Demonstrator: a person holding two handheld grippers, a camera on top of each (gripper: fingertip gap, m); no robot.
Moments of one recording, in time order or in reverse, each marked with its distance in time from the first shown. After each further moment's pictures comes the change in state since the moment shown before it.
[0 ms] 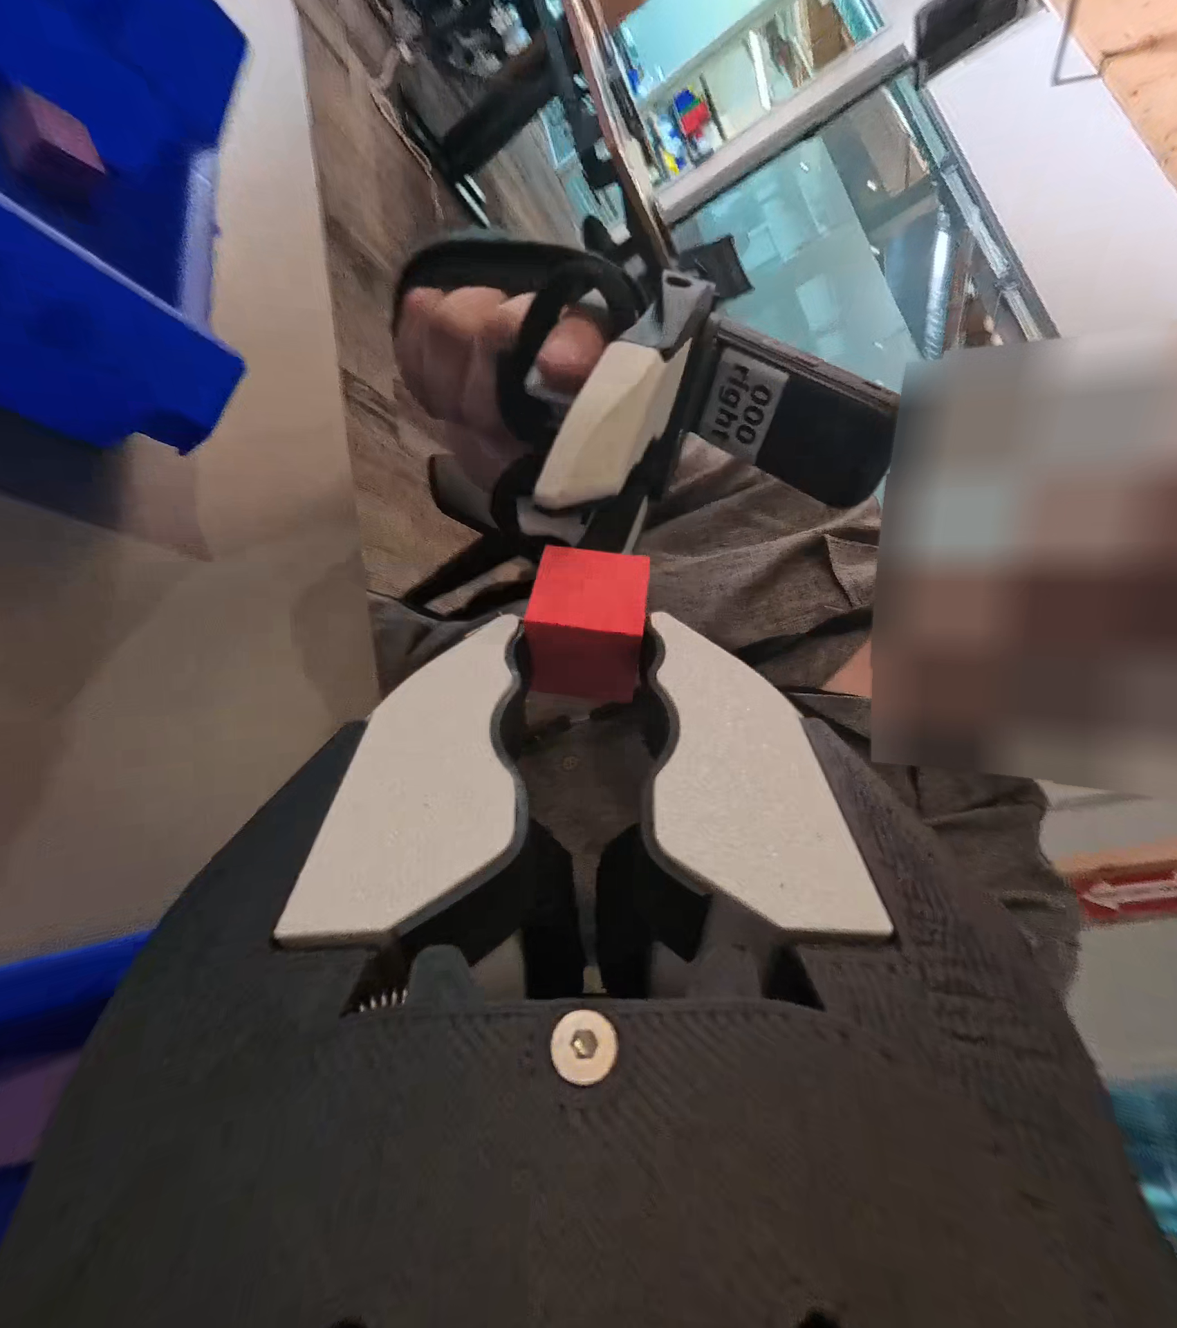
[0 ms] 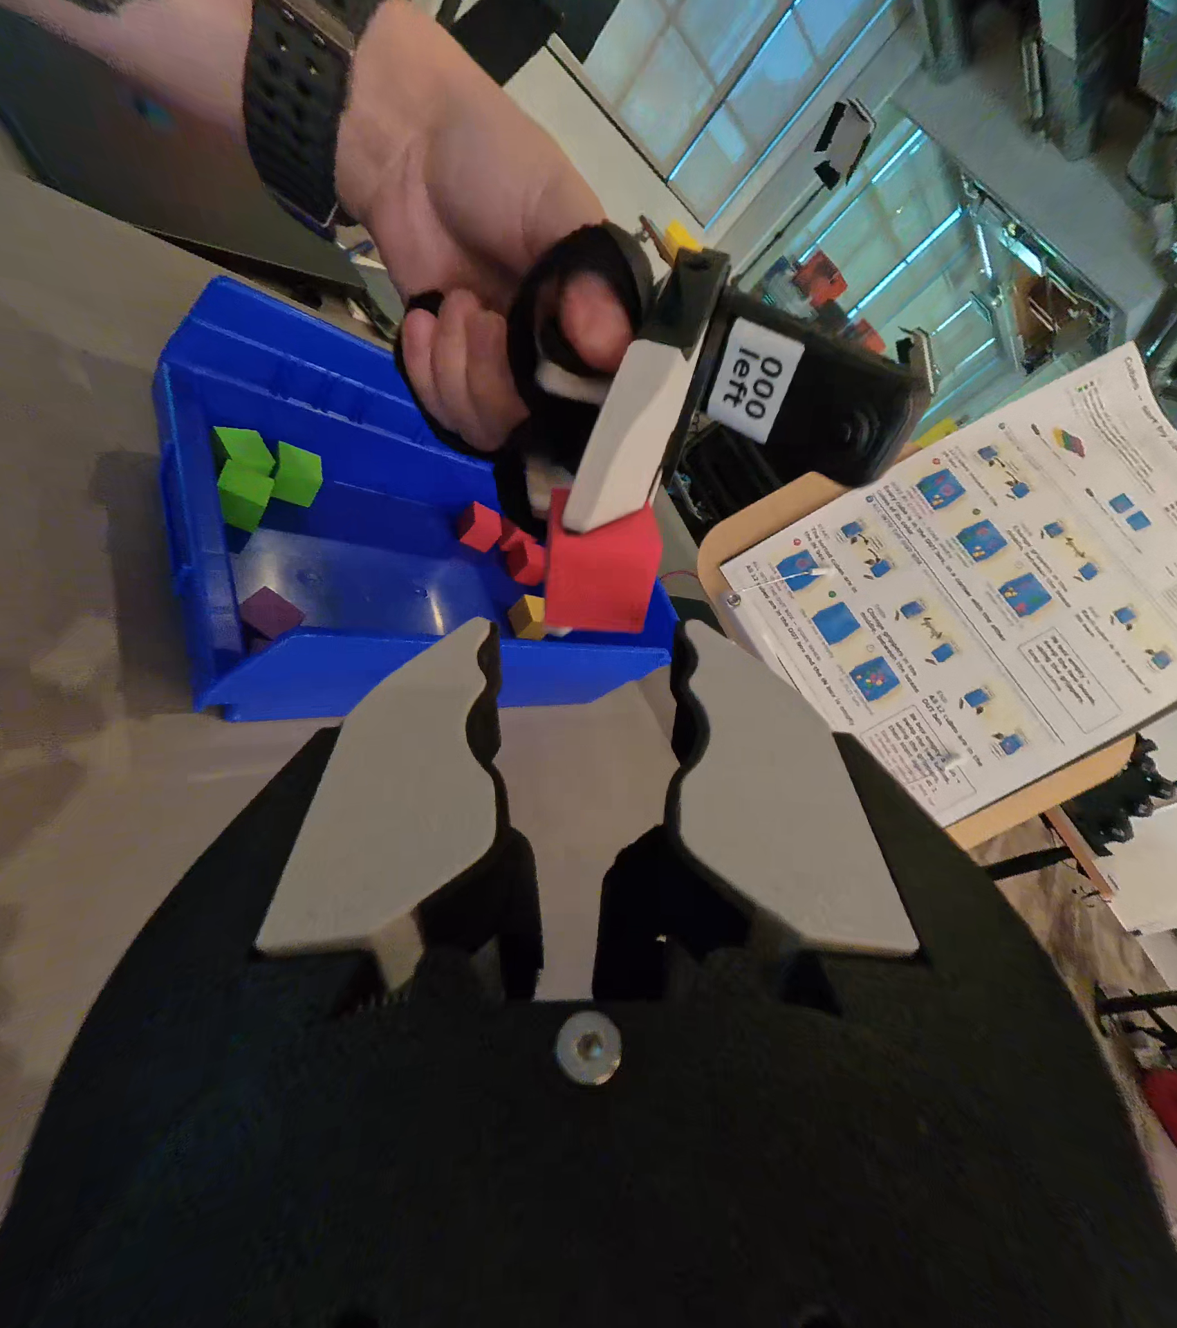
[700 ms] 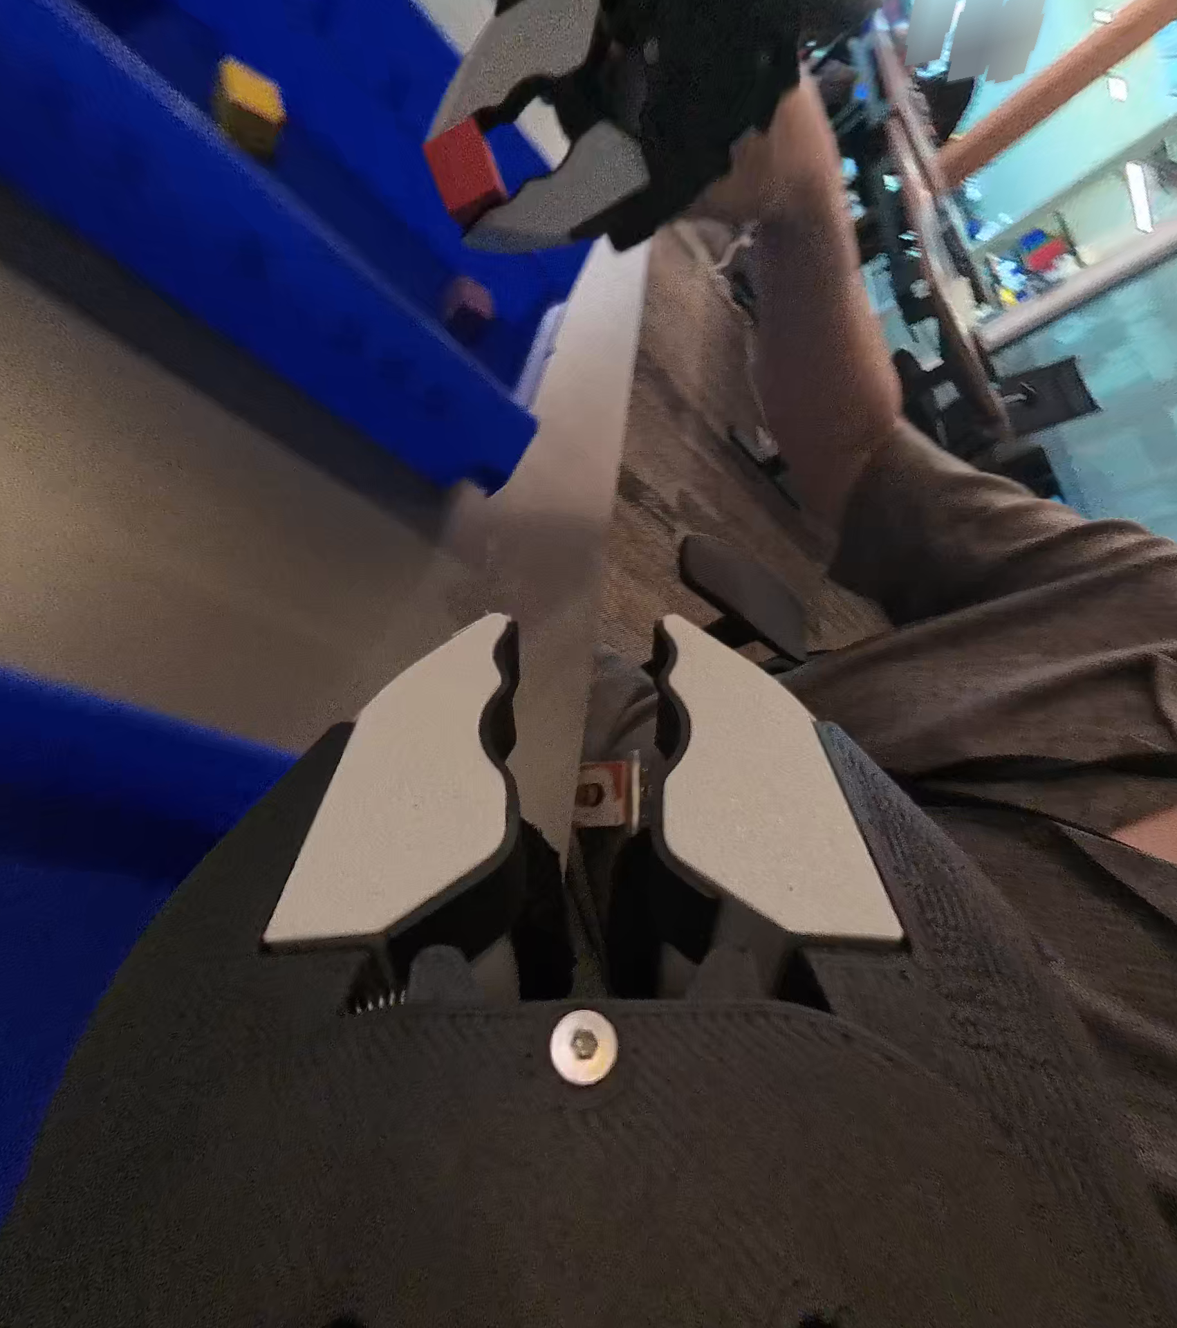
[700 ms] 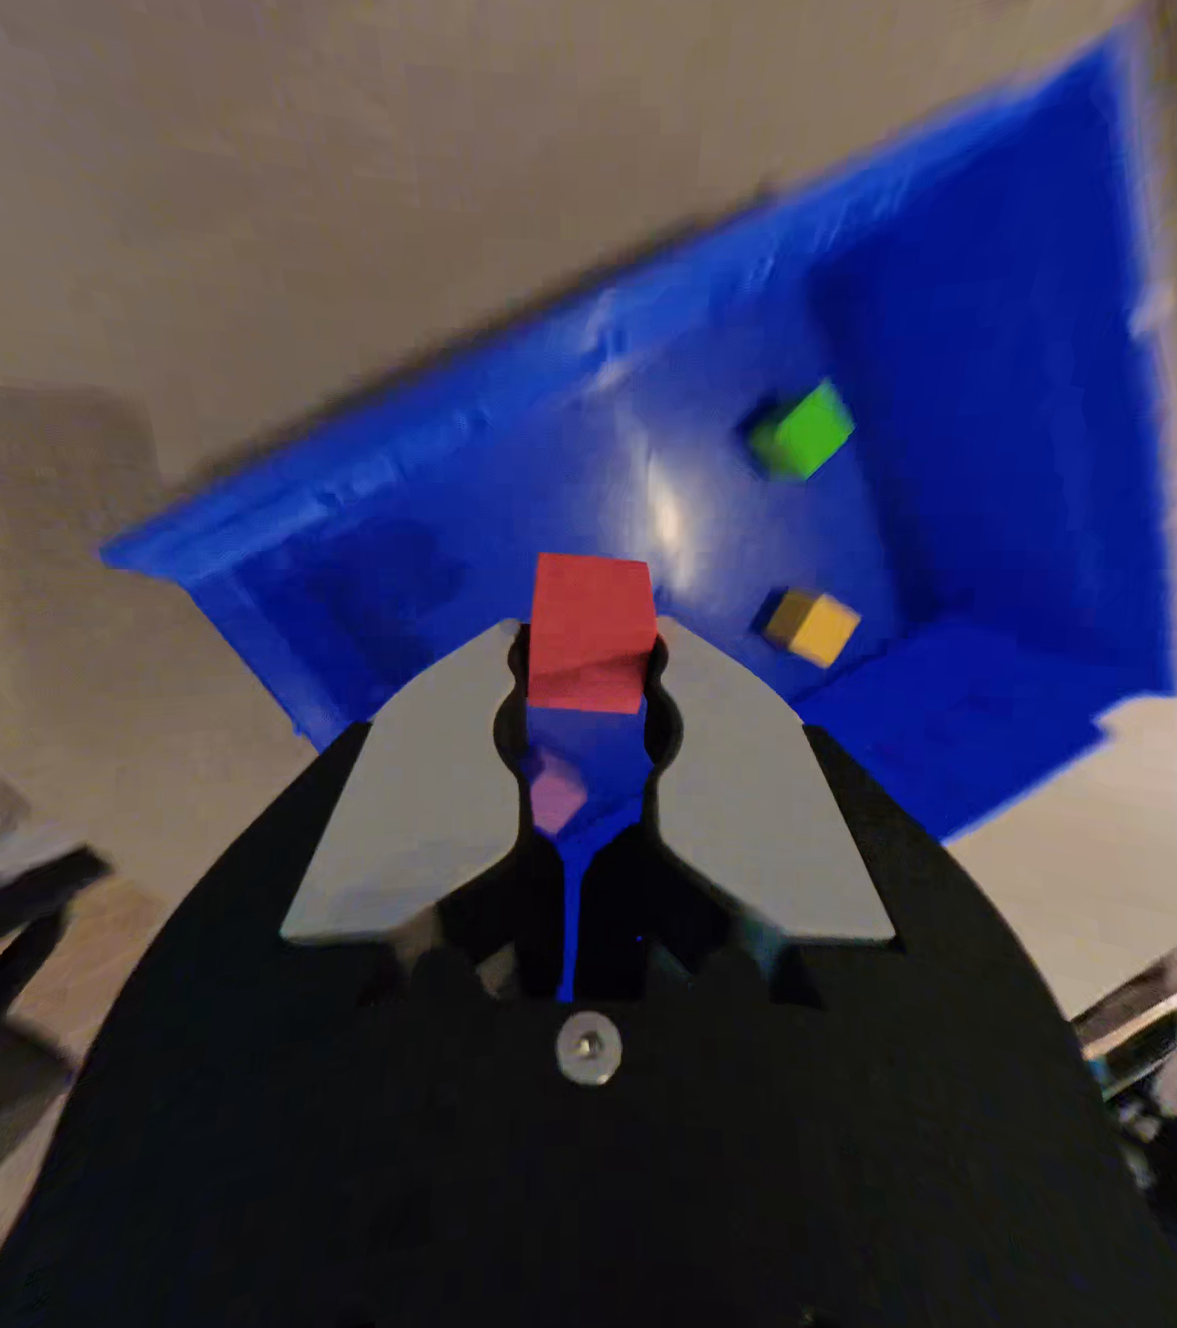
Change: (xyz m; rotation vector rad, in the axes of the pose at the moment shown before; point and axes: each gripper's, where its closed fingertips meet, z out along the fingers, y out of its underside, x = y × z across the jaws) left arm -0.037 0.004 -0.034 0.197 -0.487 0.058; right arm 0.072 0.223 -0.087 -1.022 -0.343 0.369
